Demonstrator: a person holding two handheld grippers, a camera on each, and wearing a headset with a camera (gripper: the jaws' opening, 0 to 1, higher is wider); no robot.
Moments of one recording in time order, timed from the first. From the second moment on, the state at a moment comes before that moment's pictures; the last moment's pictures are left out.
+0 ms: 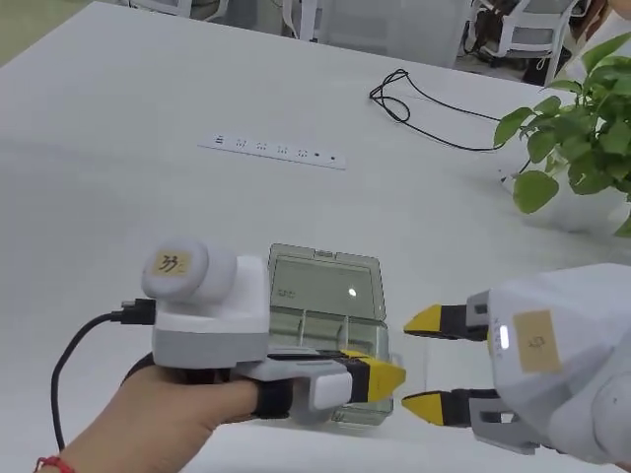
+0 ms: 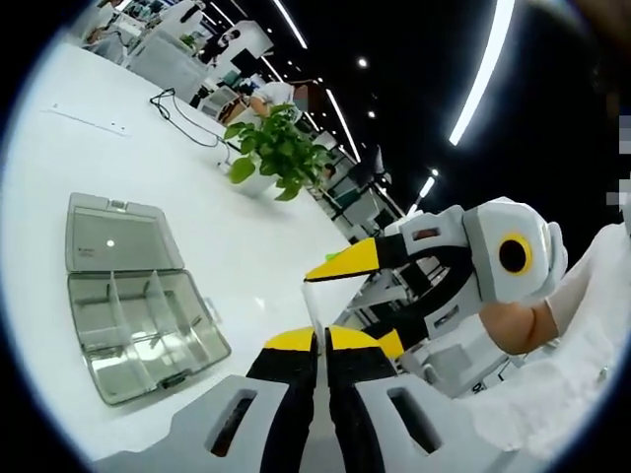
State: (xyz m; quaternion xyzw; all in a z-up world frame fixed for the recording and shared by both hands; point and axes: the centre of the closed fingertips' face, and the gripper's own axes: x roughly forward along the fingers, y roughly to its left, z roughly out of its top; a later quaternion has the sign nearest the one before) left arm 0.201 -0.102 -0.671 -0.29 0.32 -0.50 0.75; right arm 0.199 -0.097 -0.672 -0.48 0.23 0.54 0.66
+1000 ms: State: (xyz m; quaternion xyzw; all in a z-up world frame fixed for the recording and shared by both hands) left arm 0.174 -0.103 -0.640 -0.08 0.13 -0.65 0.74; right arm 0.185 -0.102 -0.622 -0.23 0.31 0.69 0.61
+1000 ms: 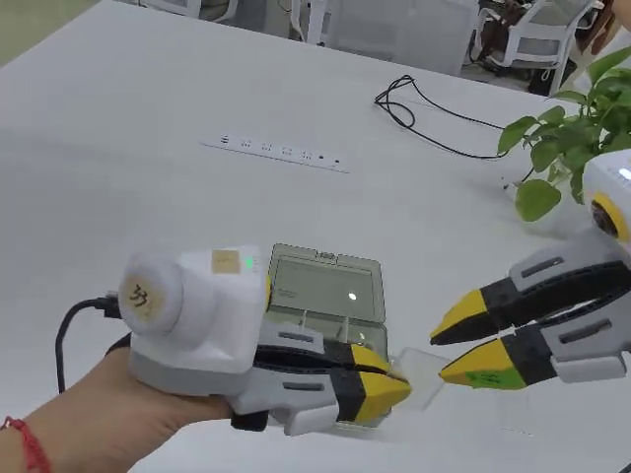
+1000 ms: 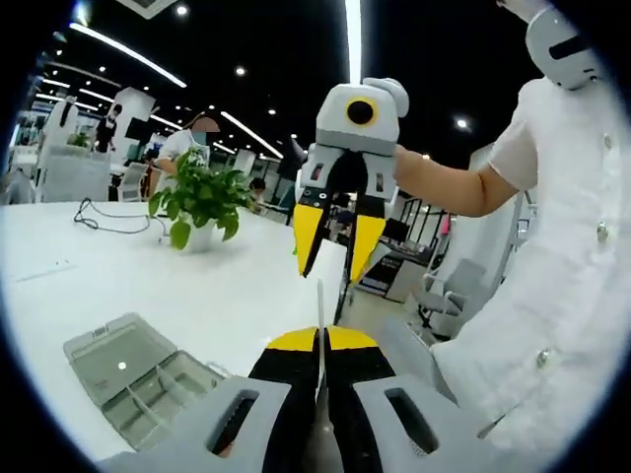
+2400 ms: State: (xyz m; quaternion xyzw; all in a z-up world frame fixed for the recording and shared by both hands) left arm 0.165 -0.099 -0.641 -0.05 0.12 -0.66 0.74; right arm 0.159 -0.087 -0.634 -0.25 0.33 0.73 0.55
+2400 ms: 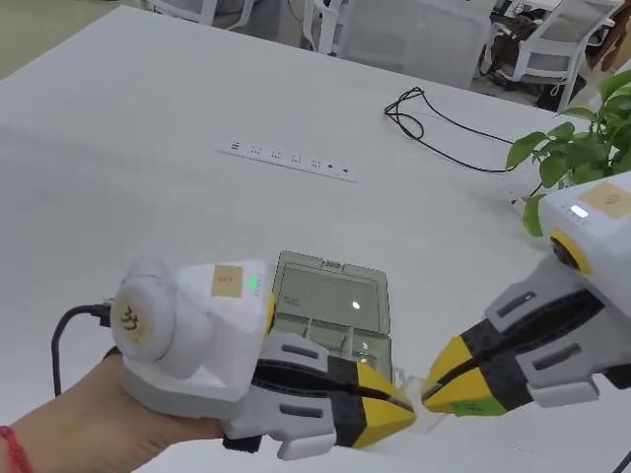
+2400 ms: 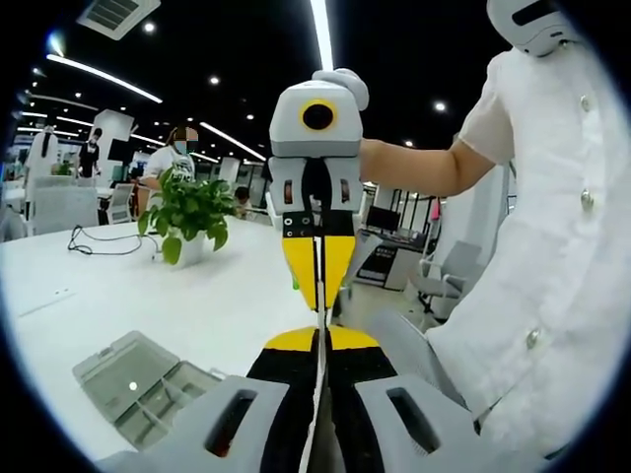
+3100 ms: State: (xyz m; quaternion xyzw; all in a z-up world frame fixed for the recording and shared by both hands) left arm 0.185 -0.060 -0.659 -0.04 0.14 -0.60 0.79; right arm 0.183 -0.080 -0.626 -0.24 0.31 0.71 0.58
